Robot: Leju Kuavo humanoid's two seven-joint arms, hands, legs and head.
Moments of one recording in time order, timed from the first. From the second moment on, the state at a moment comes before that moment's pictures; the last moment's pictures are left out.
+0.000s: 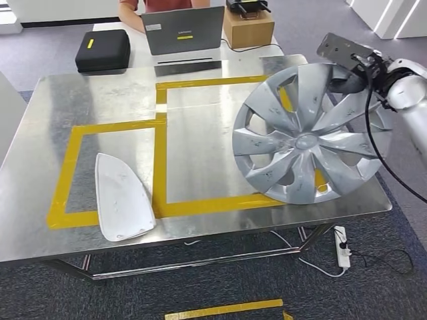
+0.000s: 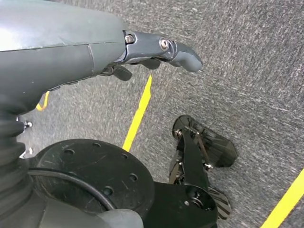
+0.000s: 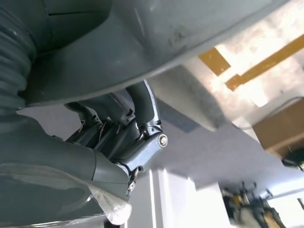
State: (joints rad) left arm -0.06 -0.23 0.98 -0.25 -0.56 0.31 0.00; right arm -1.23 -0.58 0.73 -0.85 0.22 0.16 0.20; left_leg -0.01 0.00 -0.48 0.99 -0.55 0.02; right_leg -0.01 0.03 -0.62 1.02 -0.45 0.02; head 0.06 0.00
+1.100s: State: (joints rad) left arm -0.06 -0.23 0.97 -0.25 -0.69 0.25 0.07; right arm -1.10 -0.45 0.47 -1.05 0.62 0.08 0.08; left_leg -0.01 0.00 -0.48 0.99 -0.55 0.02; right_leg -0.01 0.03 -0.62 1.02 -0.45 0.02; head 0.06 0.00
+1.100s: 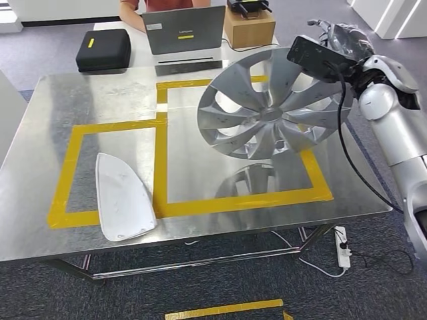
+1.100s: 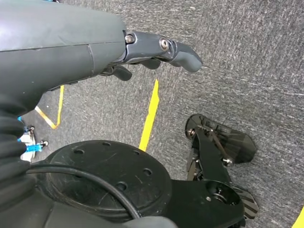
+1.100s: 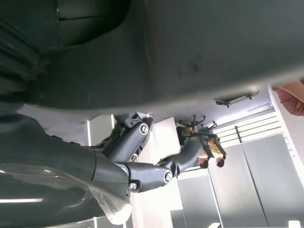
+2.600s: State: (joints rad) left arm -0.06 -0.23 1.09 -0.25 -0.58 0.24 0.10; right arm -1.40 -0.47 0.65 -0.67 -0.06 0.58 0.35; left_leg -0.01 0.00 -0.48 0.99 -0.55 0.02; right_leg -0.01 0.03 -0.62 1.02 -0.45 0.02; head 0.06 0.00
